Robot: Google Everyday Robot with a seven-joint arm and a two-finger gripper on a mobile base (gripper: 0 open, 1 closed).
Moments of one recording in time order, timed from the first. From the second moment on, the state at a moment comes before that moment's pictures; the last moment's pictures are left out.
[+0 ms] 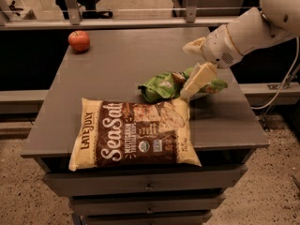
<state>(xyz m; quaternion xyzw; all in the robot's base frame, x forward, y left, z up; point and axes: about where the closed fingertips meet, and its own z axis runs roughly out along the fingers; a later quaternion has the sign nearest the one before) 0.588 -0.115 0.898 -0.62 0.69 0.19 0.34</state>
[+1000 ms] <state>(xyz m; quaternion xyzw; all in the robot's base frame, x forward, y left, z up) 0.605 -0.193 0.936 -0.58 0.72 0.14 0.36</state>
